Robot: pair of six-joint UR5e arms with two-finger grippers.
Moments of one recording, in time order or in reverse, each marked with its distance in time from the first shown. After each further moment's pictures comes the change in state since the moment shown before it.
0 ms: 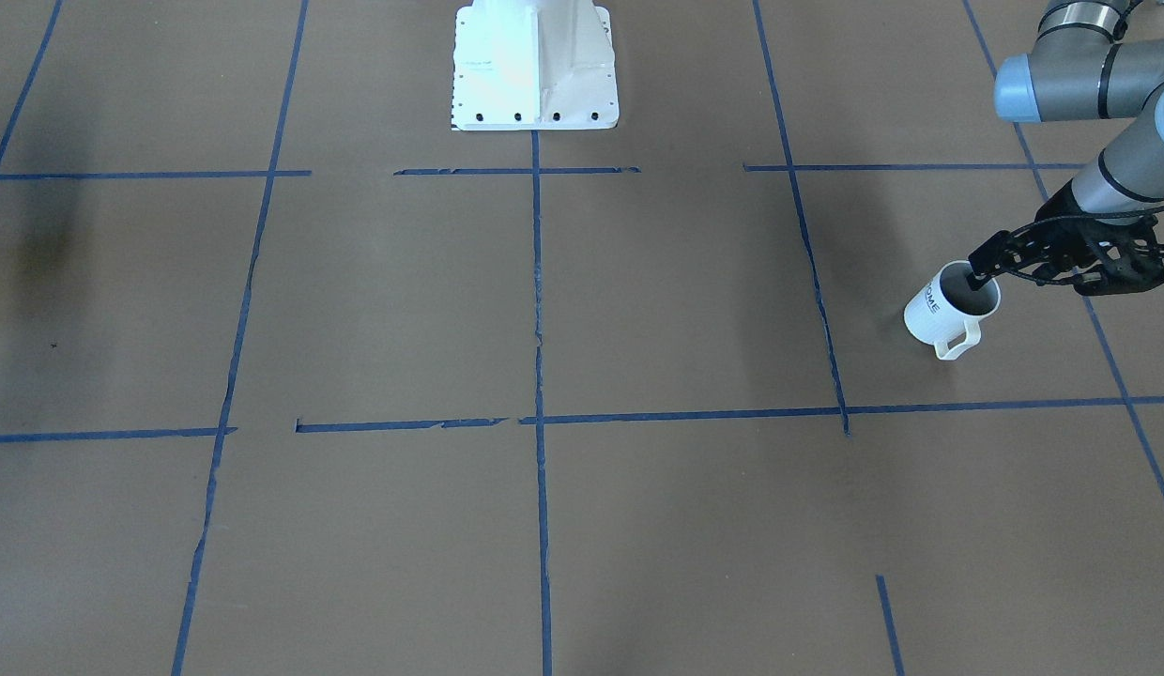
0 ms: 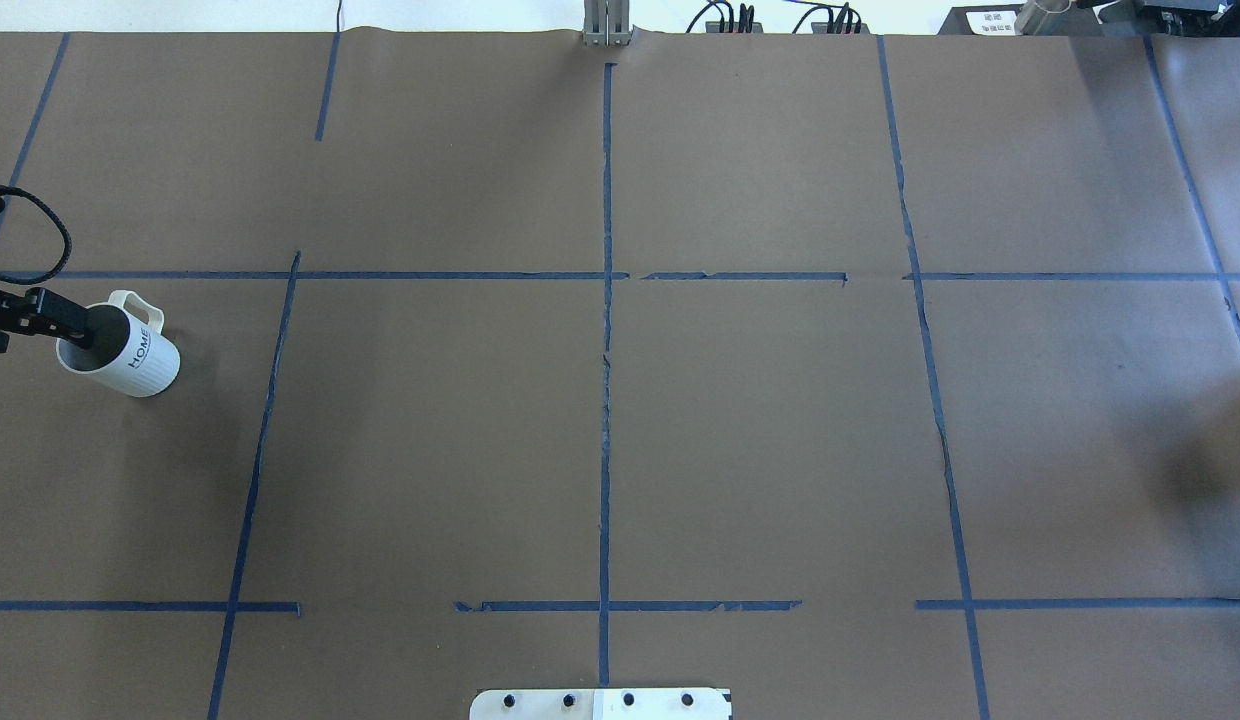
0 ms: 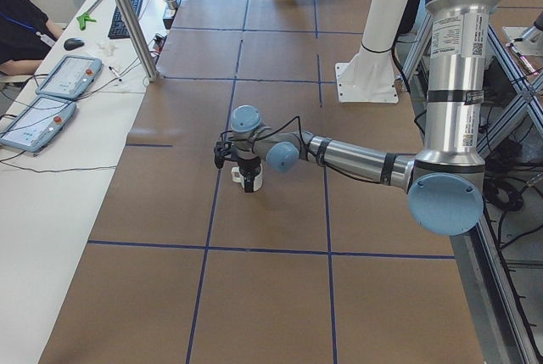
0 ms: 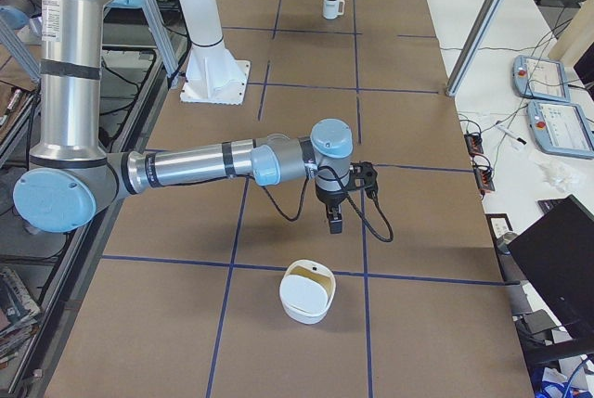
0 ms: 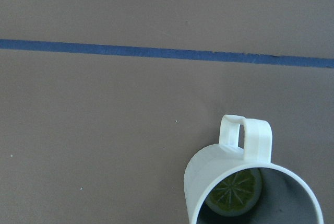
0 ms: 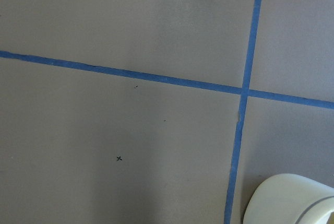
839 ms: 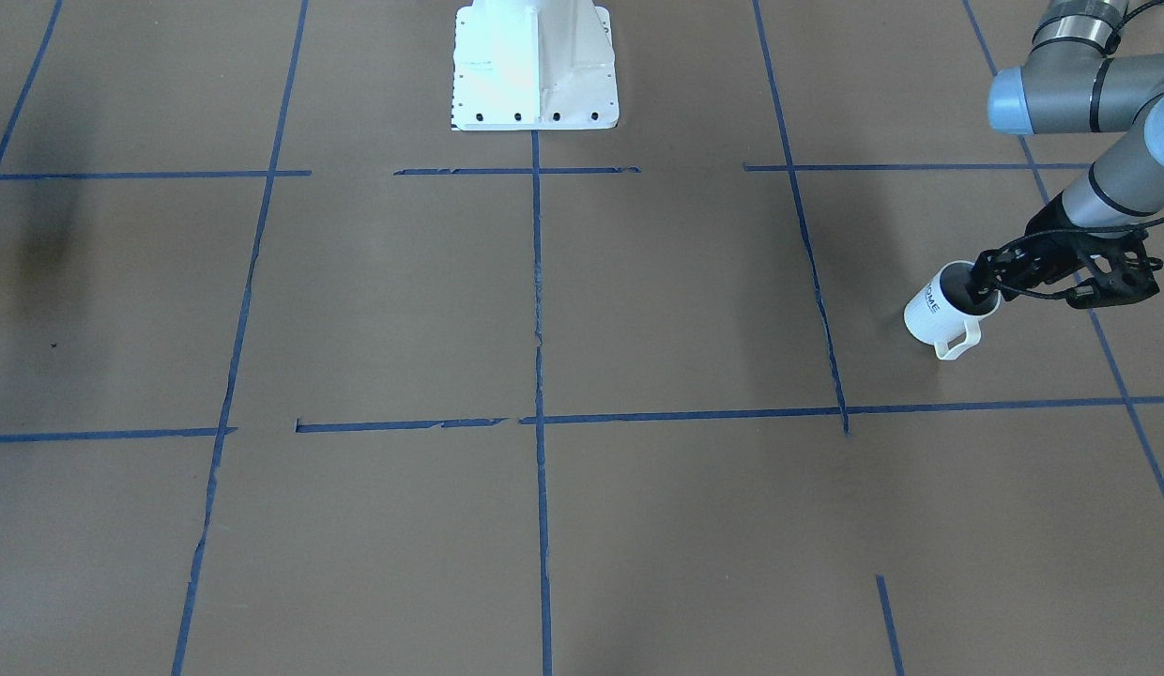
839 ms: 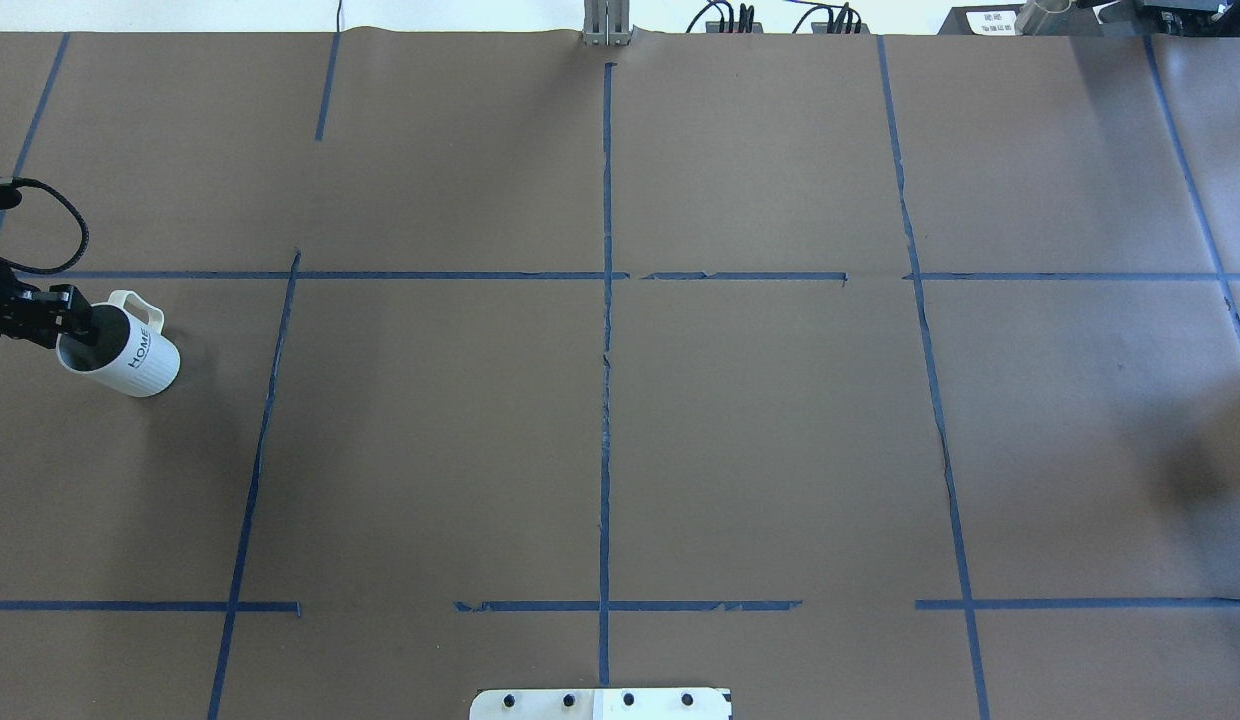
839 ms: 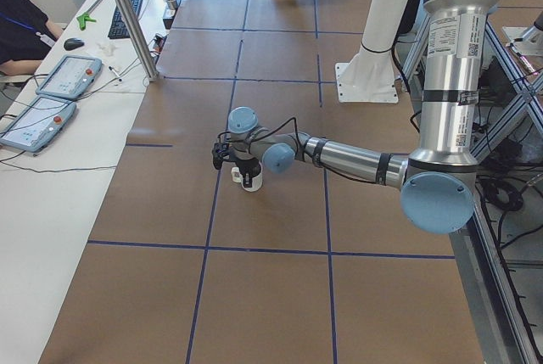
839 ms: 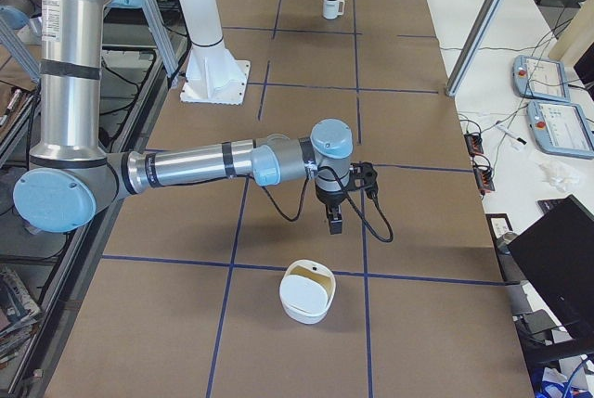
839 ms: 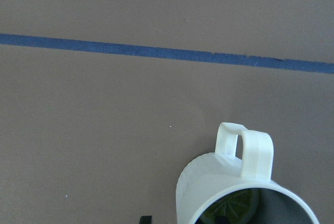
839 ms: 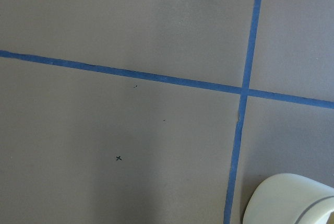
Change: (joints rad) left arm 0.005 -0.035 0.025 -0.016 -0.009 -0.050; right arm 0.000 0.000 -0.002 0.000 0.000 -0.002
